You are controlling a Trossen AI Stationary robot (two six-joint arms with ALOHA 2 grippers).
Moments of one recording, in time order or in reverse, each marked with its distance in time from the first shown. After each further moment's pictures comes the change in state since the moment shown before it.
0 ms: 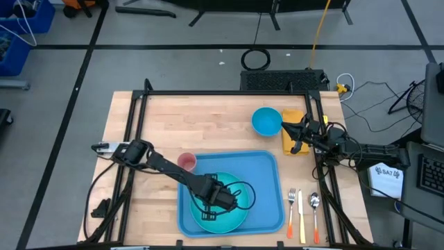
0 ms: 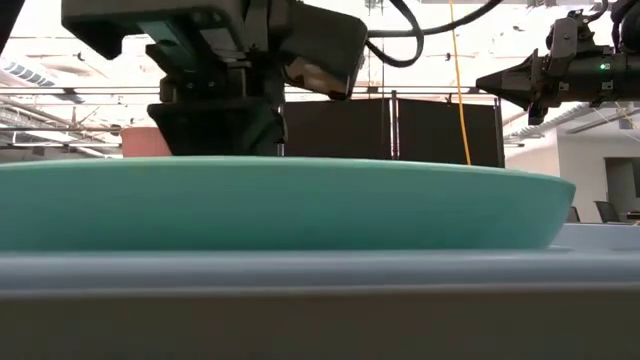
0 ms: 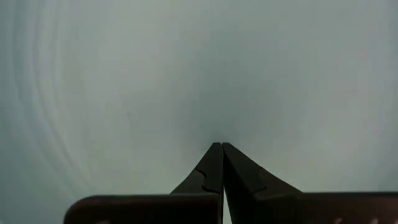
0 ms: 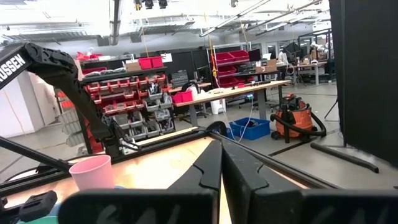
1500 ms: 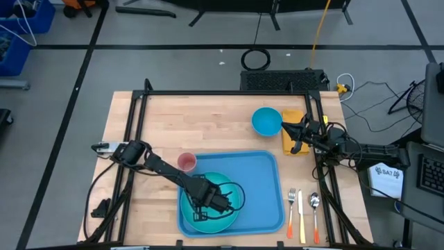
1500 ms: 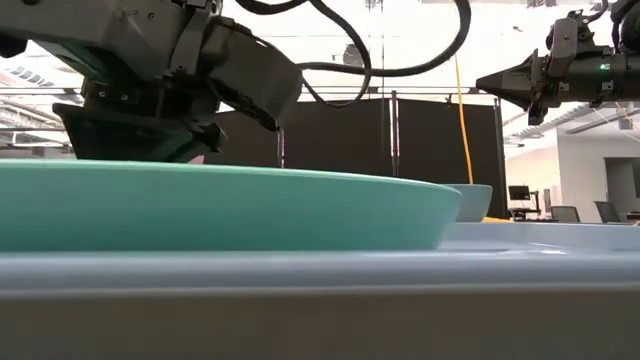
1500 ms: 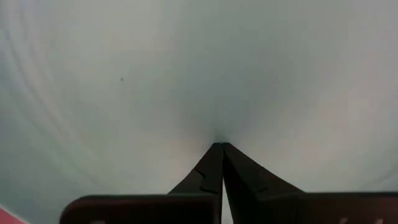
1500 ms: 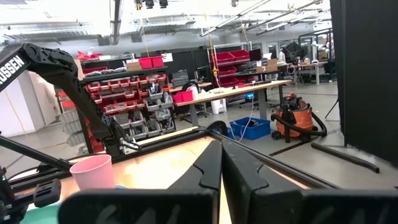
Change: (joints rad) left arm -0.026 -0.021 -0.066 -0.095 0.046 -0.119; right arm 0.000 0.000 0.000 -0.001 -0.002 0.000
